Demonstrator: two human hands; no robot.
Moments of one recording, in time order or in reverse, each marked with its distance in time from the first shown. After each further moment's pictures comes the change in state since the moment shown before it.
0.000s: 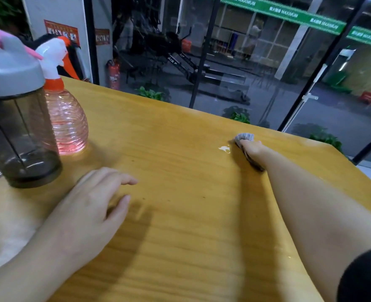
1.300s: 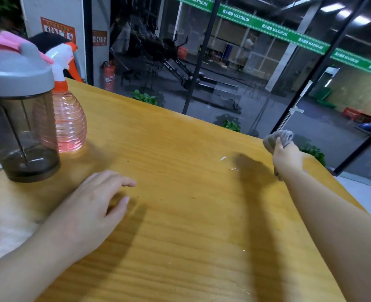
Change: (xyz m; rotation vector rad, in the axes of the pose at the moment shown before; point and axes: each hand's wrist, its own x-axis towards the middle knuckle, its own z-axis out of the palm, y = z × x) left_hand -0.003 0.011 0.000 -0.058 -0.093 -0.055; right_hand -0.045 0.045 -0.058 0.227 0.540 -0.039
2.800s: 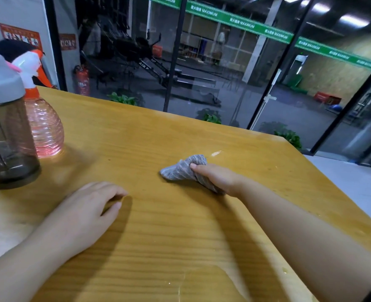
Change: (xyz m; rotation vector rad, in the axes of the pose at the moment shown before) left_hand -0.002 0.007 0.008 0.133 -0.145 0.011; right_hand -0.132 -0.013 0.002 0.145 -0.915 -0.207
